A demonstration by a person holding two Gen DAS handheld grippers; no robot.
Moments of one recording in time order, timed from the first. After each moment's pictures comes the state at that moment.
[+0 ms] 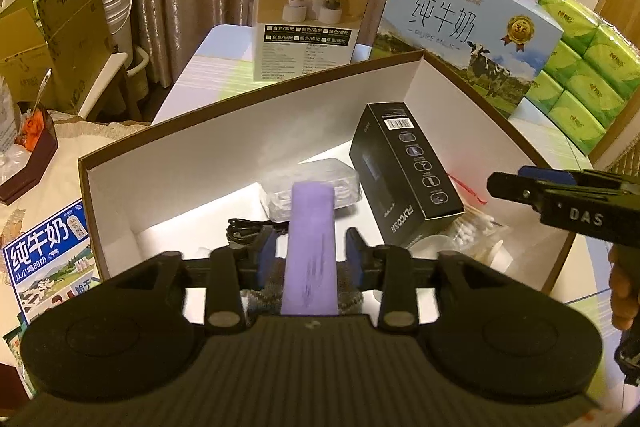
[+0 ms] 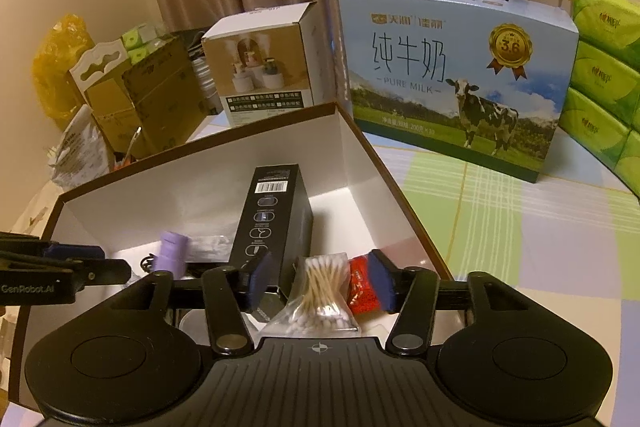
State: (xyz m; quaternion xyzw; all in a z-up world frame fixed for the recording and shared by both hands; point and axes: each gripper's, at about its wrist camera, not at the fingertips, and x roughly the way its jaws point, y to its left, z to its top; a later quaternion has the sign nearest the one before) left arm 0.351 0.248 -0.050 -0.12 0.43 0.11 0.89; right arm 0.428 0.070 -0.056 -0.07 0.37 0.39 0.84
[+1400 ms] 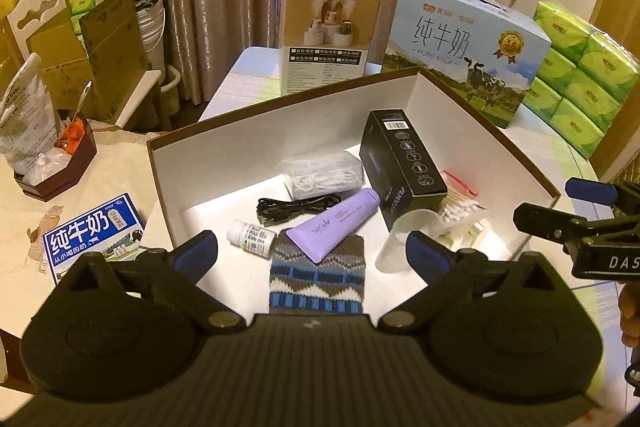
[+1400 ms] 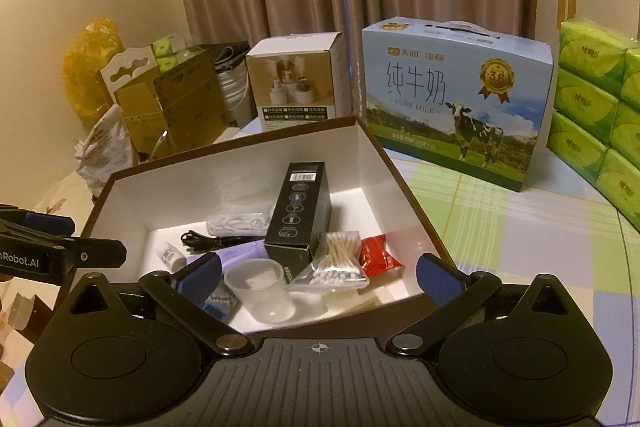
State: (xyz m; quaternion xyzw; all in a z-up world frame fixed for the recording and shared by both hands) left arm 0.286 0.215 -0.012 -0.10 0.40 0.15 0.90; right arm 0.365 0.023 -0.027 -0.08 0.33 0.42 0.84
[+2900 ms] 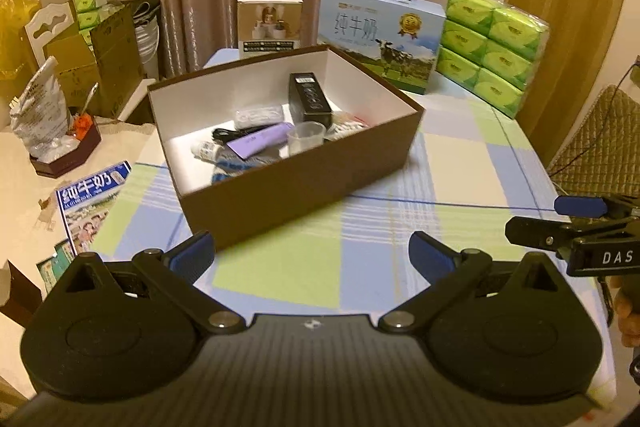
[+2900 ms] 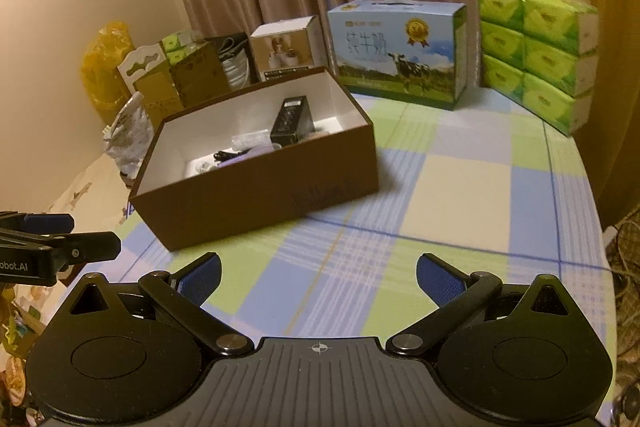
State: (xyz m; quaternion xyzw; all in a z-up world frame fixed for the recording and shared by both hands) left arm 0.132 0.046 0.023 -0.09 0.37 0.15 0.91; right arm 0.240 -0.165 0.003 -0.05 0.37 0.41 0.83
